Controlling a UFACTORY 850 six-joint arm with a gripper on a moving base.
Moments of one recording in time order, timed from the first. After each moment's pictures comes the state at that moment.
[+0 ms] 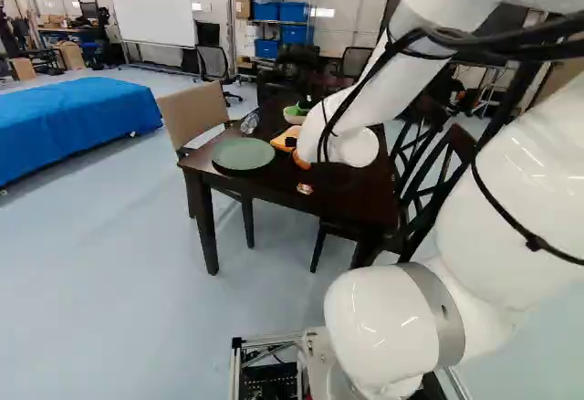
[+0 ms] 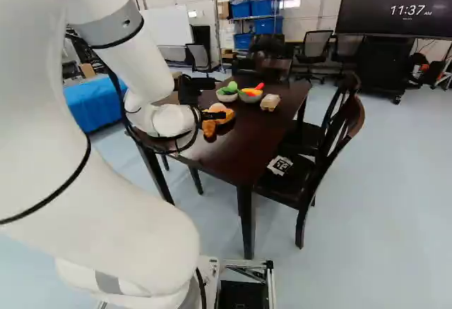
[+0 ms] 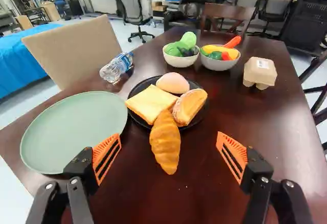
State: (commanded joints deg) arm 1.9 5.4 -24.7 0.0 33.0 0.0
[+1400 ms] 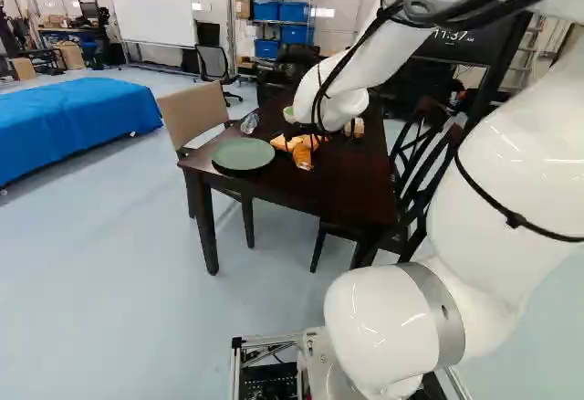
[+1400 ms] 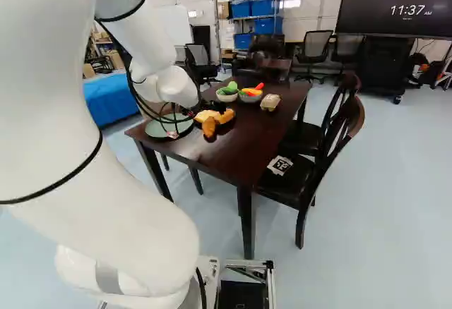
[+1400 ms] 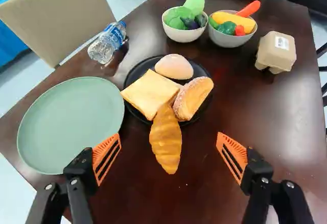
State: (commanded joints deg) arm 1.7 1.4 -38.3 0.0 7.6 0.0
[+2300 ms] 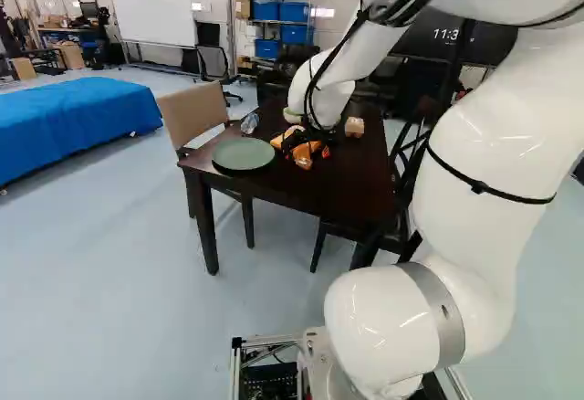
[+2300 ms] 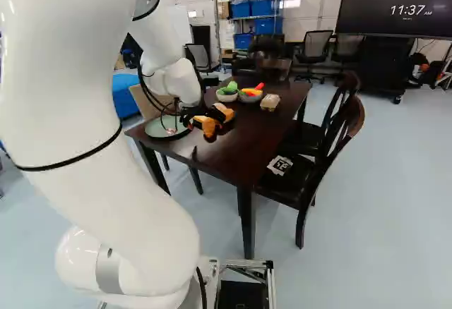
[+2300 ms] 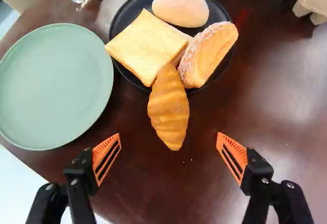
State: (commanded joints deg) arm 2.5 -6.9 -47.0 0.0 -11.5 0.0
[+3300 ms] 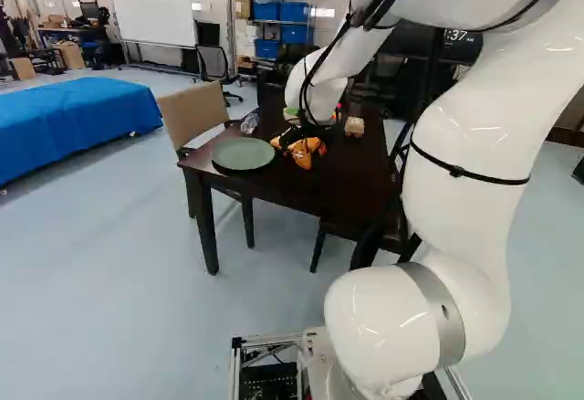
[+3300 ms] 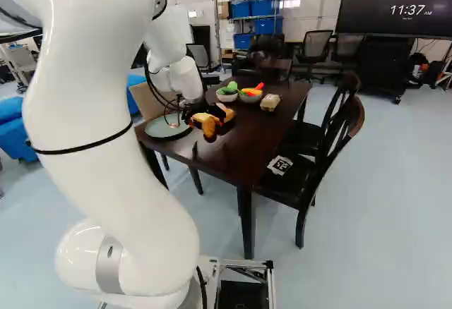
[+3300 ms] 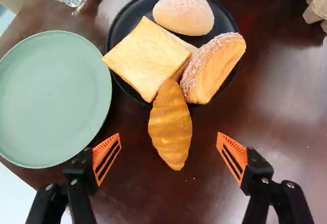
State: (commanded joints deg) arm 2.5 -11.6 -52.4 0.0 -12.1 0.0
